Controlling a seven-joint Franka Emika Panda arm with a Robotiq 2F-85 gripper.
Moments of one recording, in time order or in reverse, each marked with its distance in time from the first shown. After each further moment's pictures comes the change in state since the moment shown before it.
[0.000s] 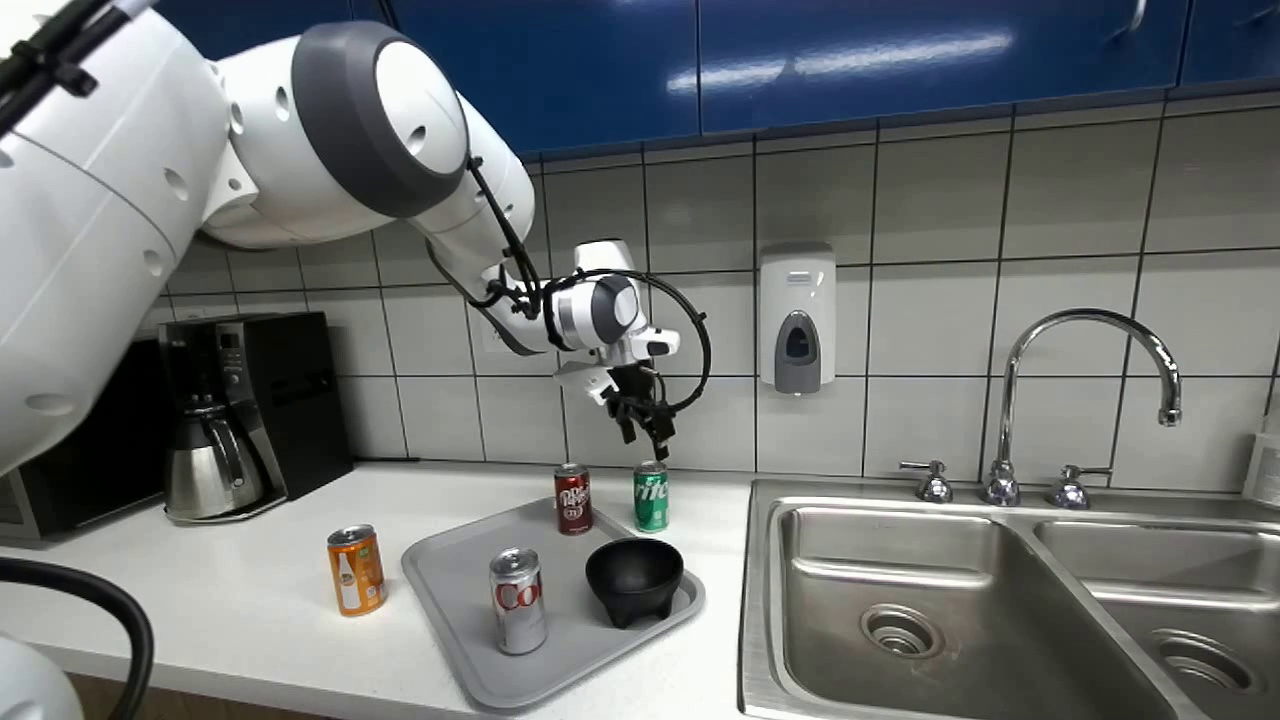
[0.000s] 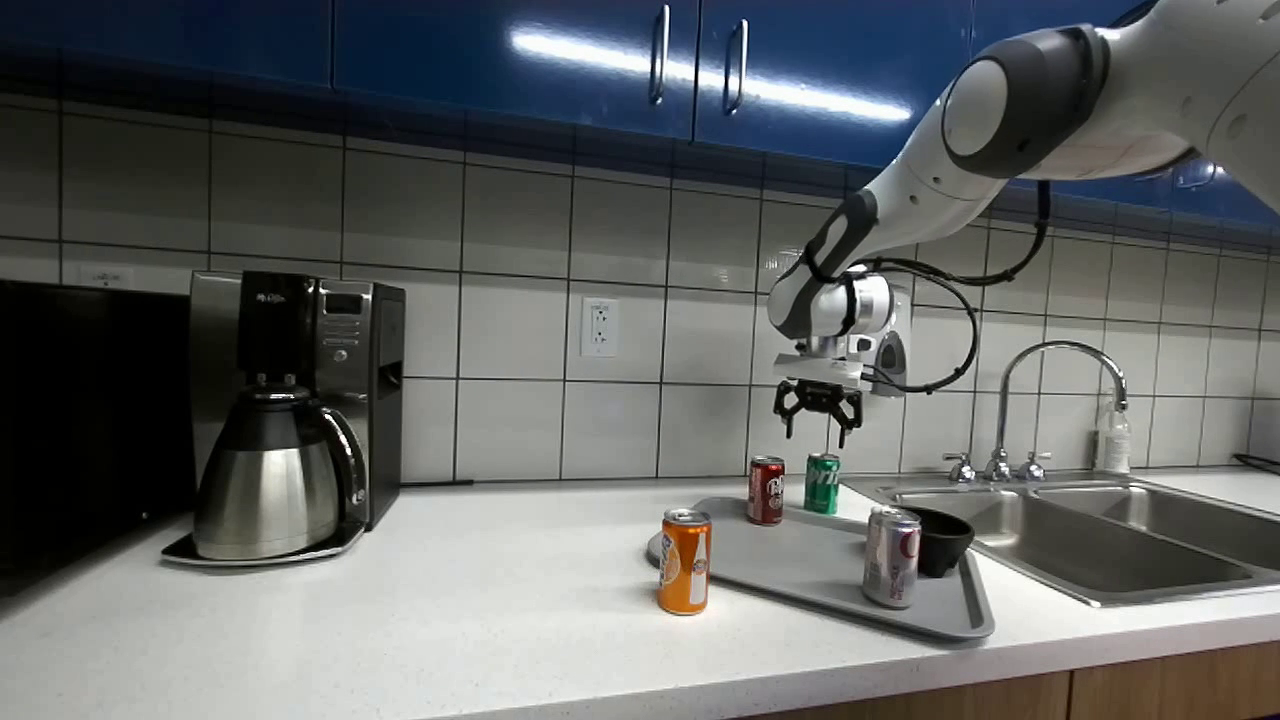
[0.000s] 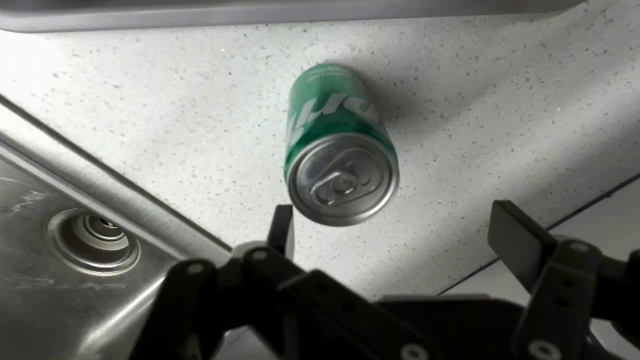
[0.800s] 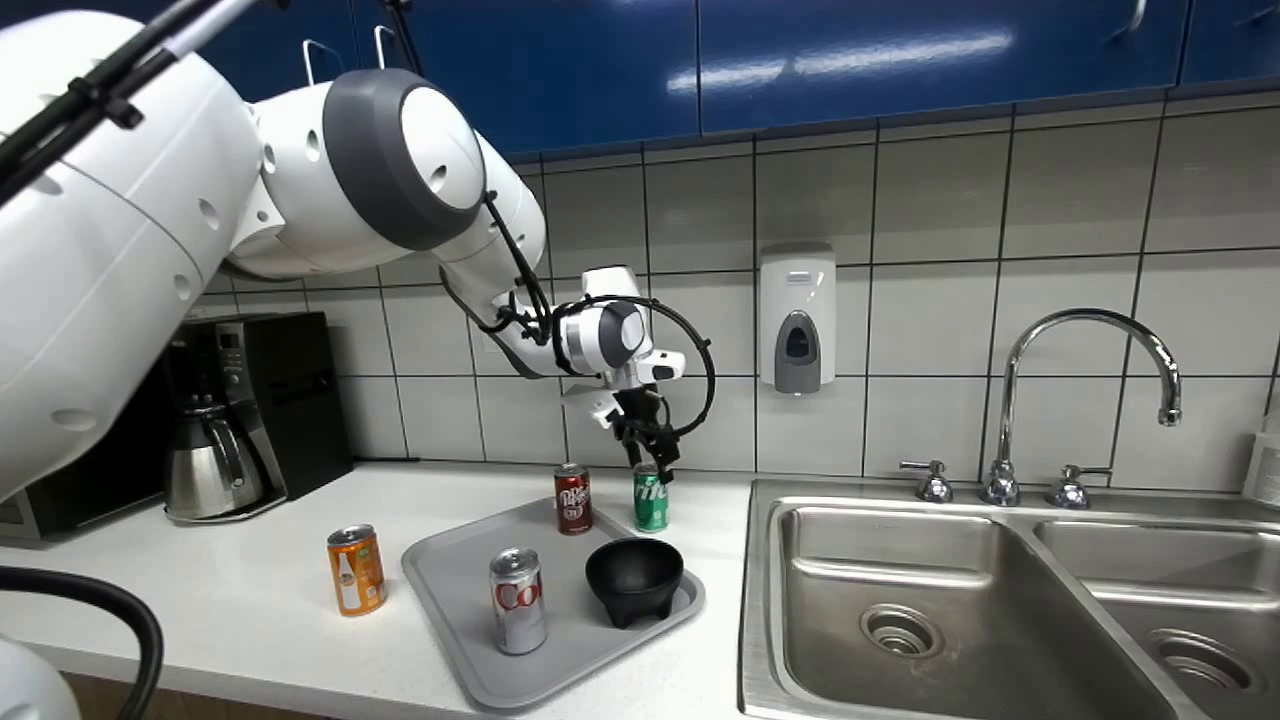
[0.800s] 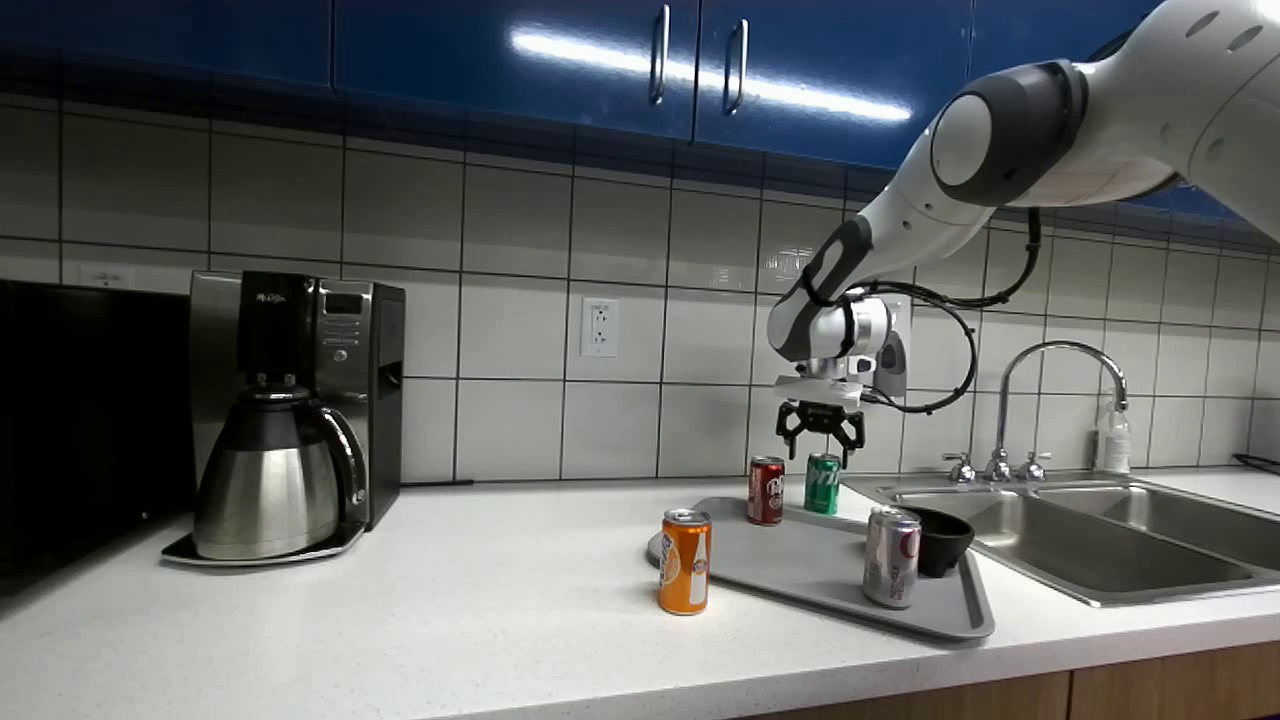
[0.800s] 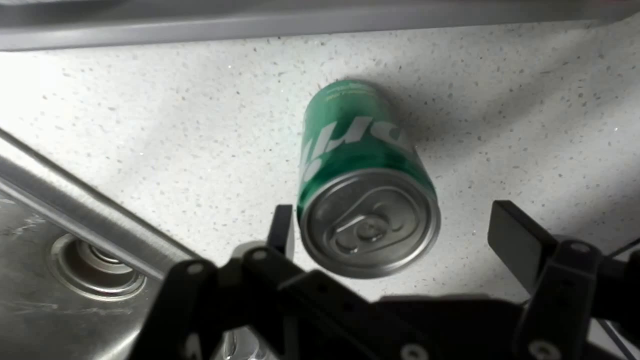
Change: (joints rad) arm -0.007 0.075 -0.003 0.036 0.000 -0.002 0.014
